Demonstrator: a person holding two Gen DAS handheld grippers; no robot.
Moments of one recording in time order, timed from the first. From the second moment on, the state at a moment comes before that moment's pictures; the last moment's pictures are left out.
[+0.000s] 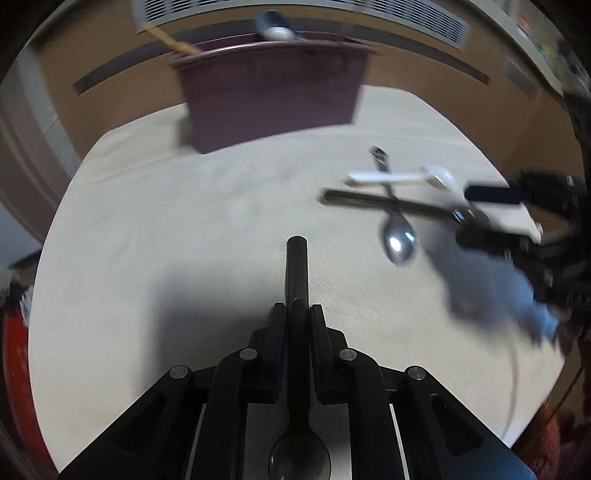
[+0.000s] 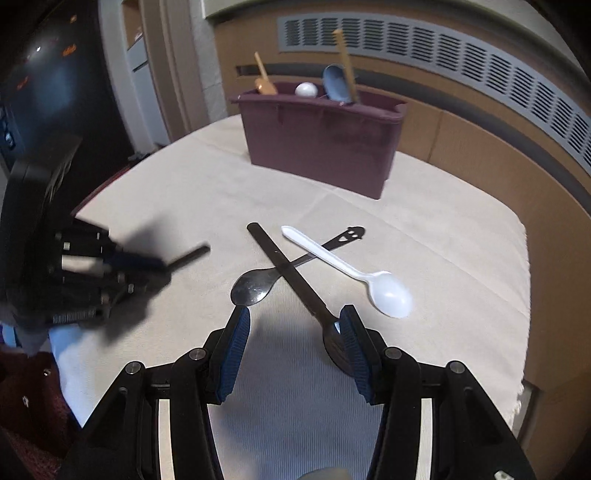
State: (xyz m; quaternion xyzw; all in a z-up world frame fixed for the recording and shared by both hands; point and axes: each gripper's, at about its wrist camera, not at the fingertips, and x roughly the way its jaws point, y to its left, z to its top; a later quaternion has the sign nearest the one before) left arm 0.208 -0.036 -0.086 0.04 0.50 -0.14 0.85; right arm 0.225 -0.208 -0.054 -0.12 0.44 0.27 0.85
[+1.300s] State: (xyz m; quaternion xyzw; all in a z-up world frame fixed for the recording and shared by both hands) left arm 0.225 -0.007 -0.085 -0.05 0.52 -0.13 0.84; right arm 0.237 -0.223 -0.079 -0.07 0.49 0.17 0.85
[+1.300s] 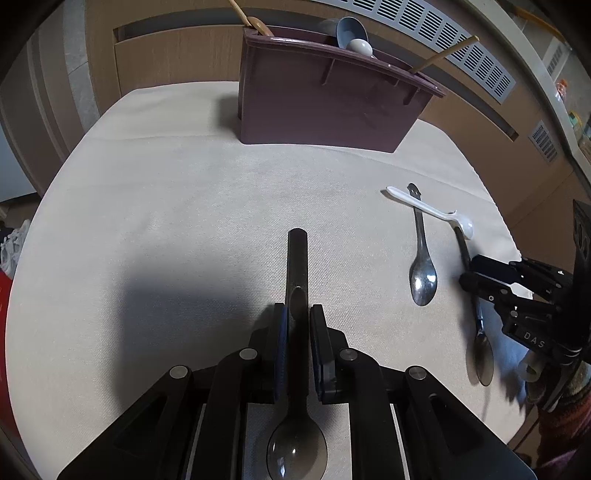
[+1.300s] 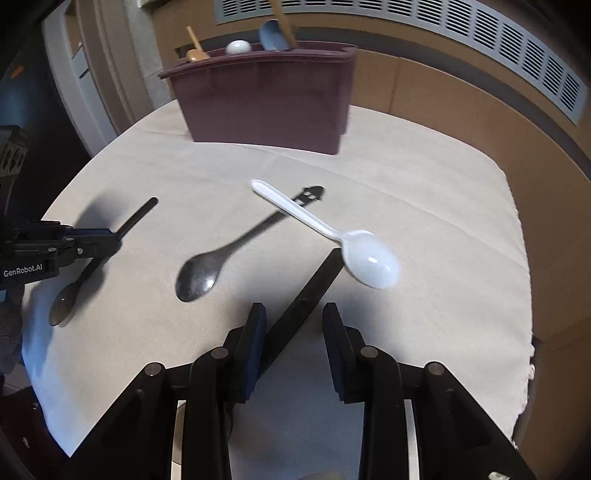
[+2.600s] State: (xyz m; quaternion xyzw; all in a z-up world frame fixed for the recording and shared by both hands) left arm 0.227 -0.017 -0.087 -0.02 0.53 -0.11 0.84; right arm 0.223 -0.204 -0.049 -0.04 0.42 0.15 0.89
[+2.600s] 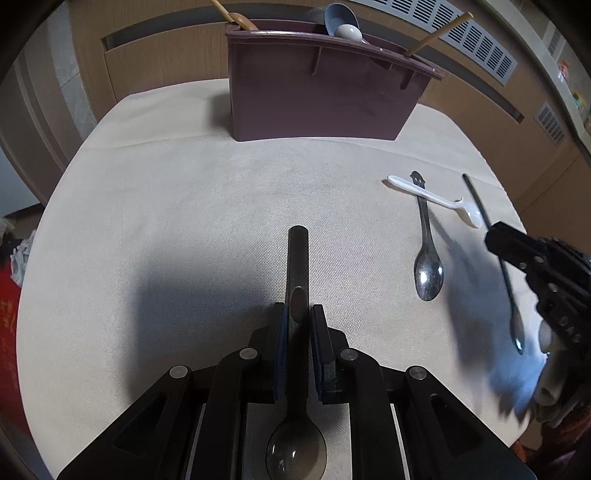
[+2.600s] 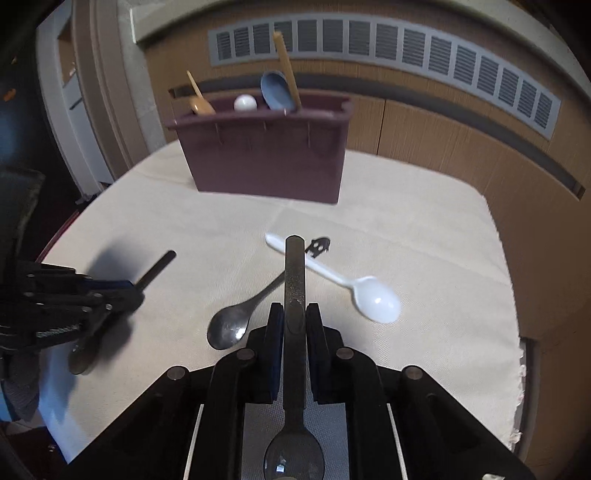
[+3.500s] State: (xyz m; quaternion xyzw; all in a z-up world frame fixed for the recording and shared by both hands) left arm 0.204 -0.002 -0.017 -0.09 0.41 -0.14 0.90; right arm 0.204 -0.246 -0.008 0.03 0.36 0.14 0.92
